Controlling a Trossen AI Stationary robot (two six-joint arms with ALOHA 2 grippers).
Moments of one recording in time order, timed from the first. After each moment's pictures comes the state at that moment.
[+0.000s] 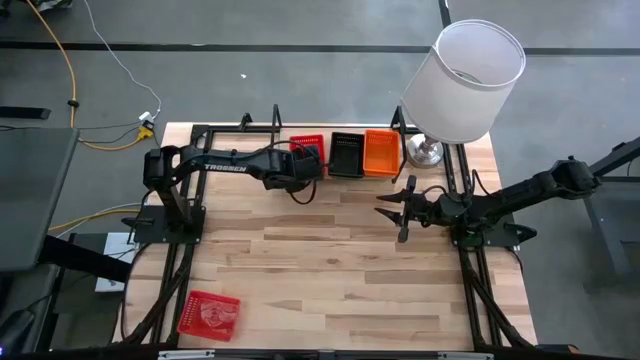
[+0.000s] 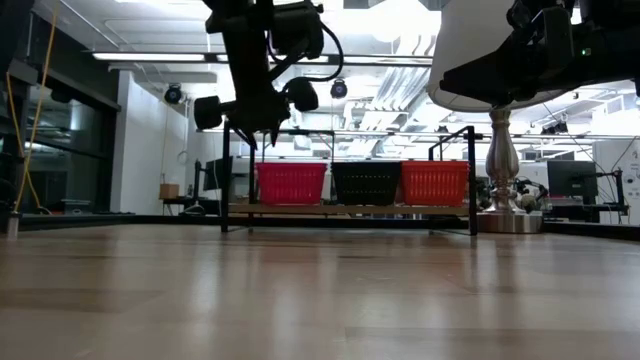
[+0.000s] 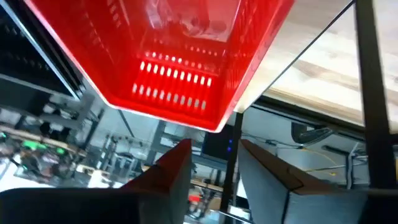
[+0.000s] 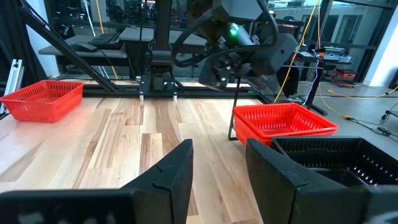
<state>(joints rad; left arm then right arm) 0.30 1.78 1.35 -0.86 -0.83 1.60 0.18 0.92 0.18 0.70 0.39 -0.08</state>
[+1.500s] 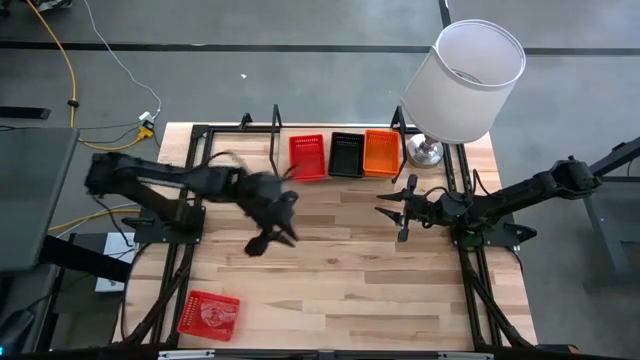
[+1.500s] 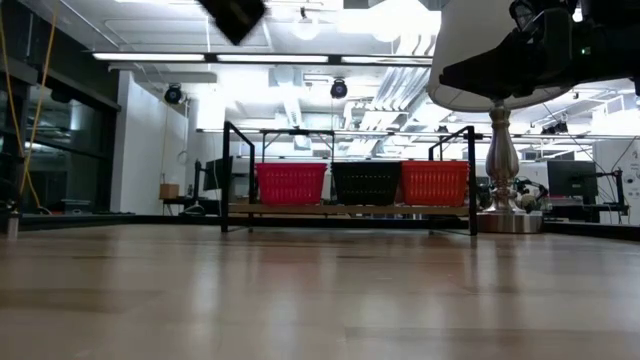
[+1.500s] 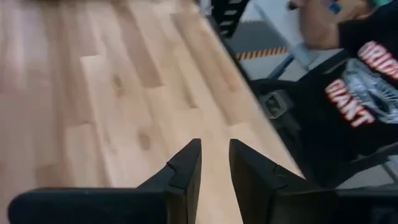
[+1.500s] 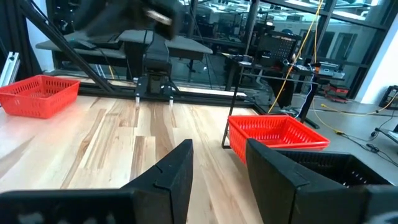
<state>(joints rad) 0.03 1.33 1.11 -0.50 0.43 0.04 0.18 0.91 0.18 0.72 0.39 -0.17</state>
